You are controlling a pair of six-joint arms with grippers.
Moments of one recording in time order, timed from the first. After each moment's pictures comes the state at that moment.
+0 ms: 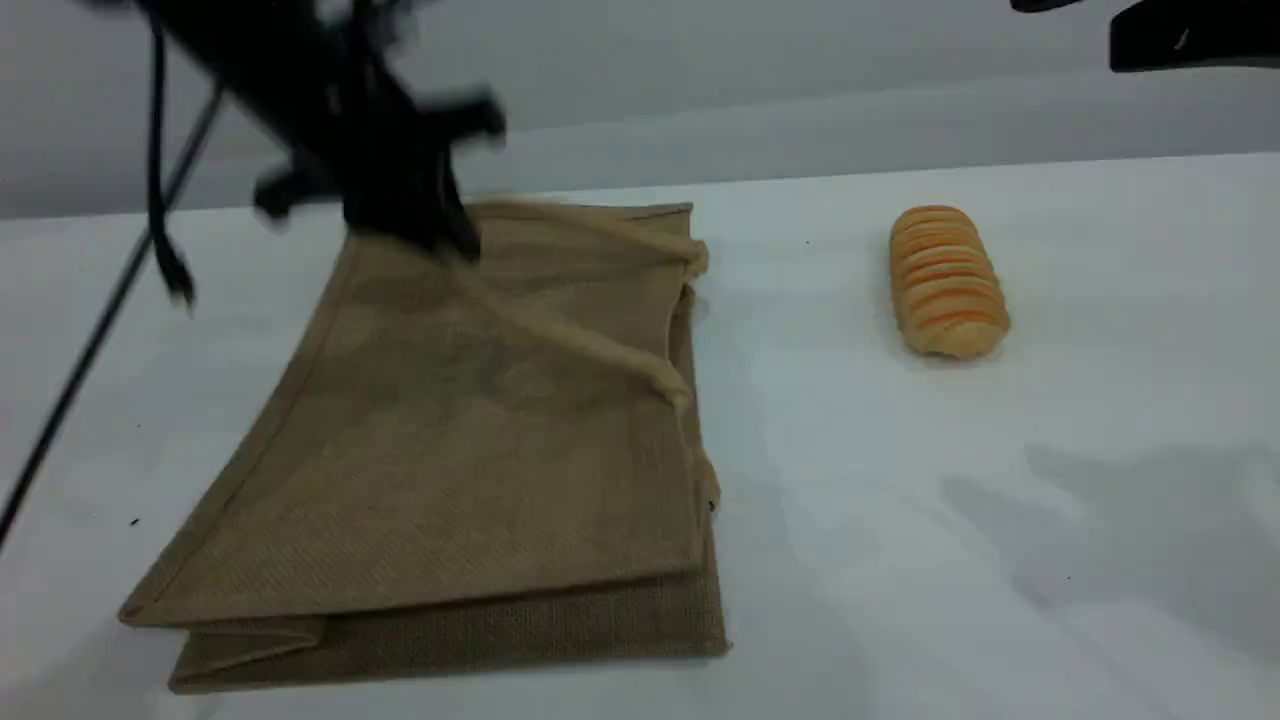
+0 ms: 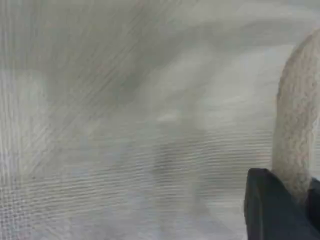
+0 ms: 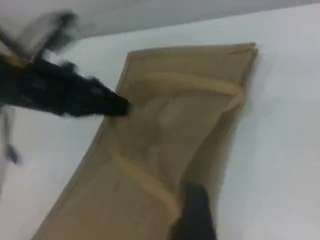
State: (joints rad) left arm -0.24 2.16 -1.55 -0.47 0.68 0.14; right arm 0.00 1.41 -0.70 1.55 0.56 -1.27
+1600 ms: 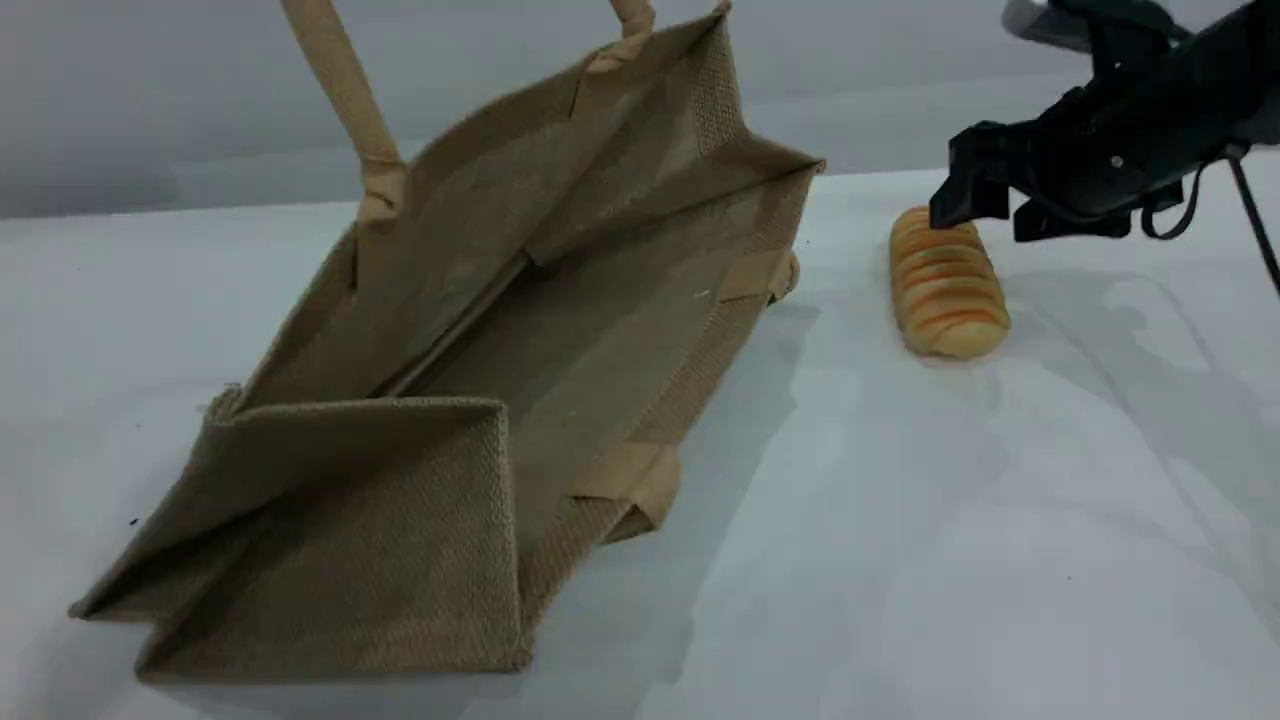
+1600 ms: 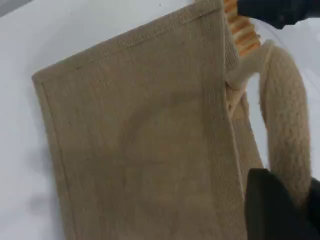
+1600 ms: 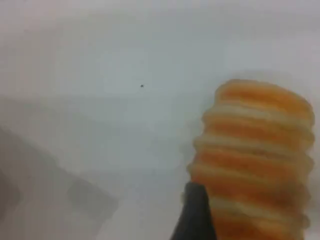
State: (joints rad) left arm -0.23 1.79 -1.83 -0.47 1.22 0.44; right arm 0.00 2.27 -1.30 1.75 0.30 -1.57
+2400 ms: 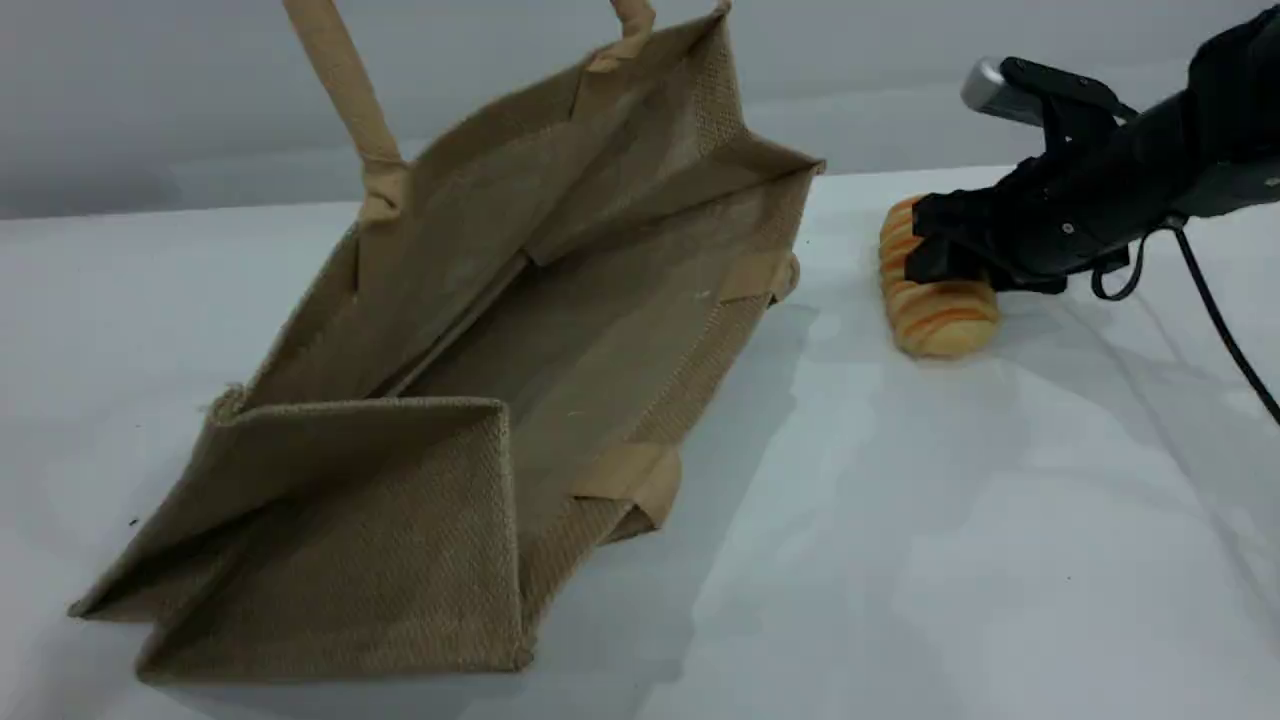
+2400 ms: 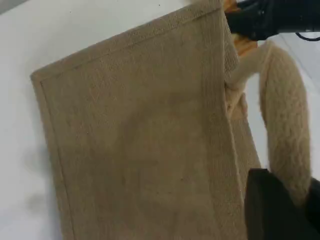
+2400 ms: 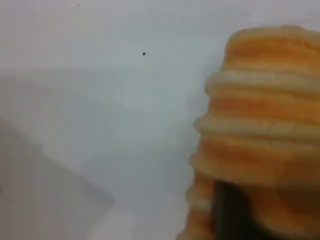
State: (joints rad) left arm -0.23 1.79 -1.83 -0.47 1.22 0.43; right arm 0.02 2.39 -1.37 1.74 0.33 -1.57
